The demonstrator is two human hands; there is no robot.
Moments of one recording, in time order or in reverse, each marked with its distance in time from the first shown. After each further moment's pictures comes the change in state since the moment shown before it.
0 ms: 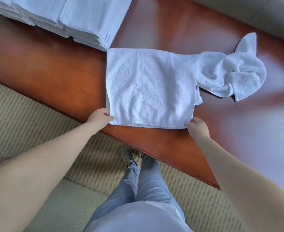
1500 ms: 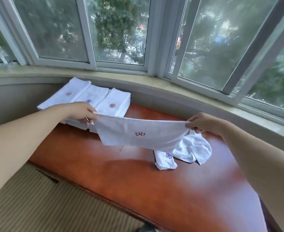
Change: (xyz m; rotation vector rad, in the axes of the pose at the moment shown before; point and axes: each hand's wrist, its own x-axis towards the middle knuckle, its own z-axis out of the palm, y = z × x) left_hand -0.196 0.195 -0.308 0.206 0.009 0.472; right_hand -0.176 -0.216 -0.270 -0.275 -0.005 -0.568
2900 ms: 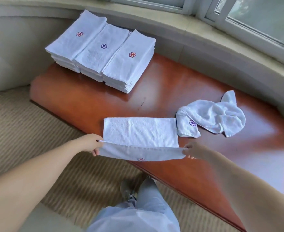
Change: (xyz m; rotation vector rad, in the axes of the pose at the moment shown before) left_hand -0.016 -0.195 0.216 -0.105 -0.307 -0.421; right_hand 0.027 0.102 0.253 -0.190 -0.459 0.223
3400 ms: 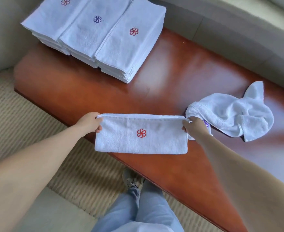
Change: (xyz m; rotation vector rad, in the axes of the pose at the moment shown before) left_hand 0.124 0.020 -0.042 -0.226 0.292 -0.045; right_hand 0.129 -0.055 -0.035 0.368 0.341 0.050
